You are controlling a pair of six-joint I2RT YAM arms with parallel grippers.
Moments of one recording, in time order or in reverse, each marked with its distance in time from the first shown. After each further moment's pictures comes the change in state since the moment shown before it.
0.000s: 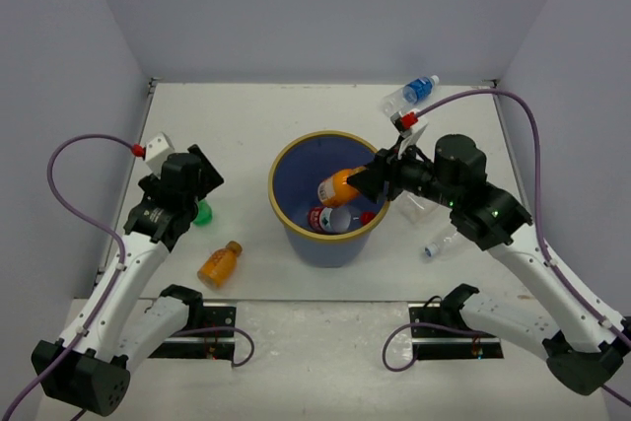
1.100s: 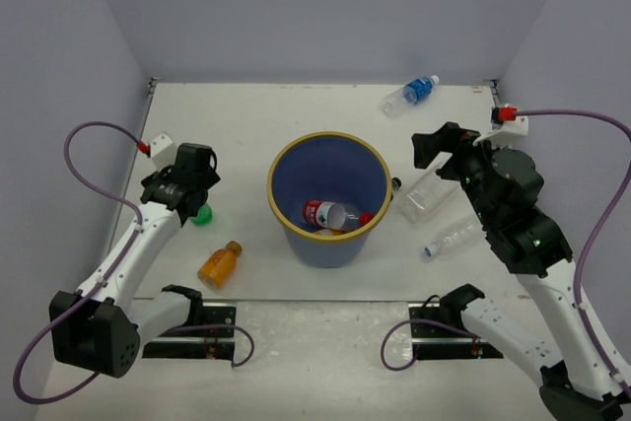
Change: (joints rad) left arm 0.046 0.219 0.033 -0.051 -0.127 -0.086; right arm -0.174 -0.173 -0.005 -0.053 0.569 0.160
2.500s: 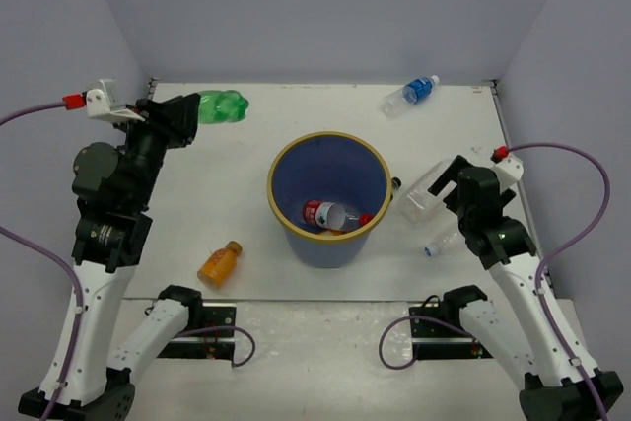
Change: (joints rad) left arm 0.015 -0.303 0.325 0.448 0.630 0.290; right arm -0.210 -0.030 -0.353 -0.158 0.204 0.248
